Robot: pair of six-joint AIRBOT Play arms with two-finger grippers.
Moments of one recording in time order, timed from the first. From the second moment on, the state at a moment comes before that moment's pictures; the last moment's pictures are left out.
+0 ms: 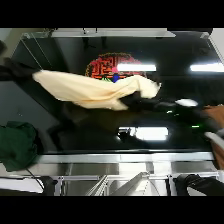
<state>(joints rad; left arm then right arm) 0.52 -1.60 1.54 0.18 -1.75 -1.07 0.23 -1.15 0.74 0.19 0.96 0.84</state>
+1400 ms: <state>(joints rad) 0.36 -1.78 1.44 0.18 -1.16 -1.06 -0.10 -1.55 1.21 -0.28 0.66 0.83</state>
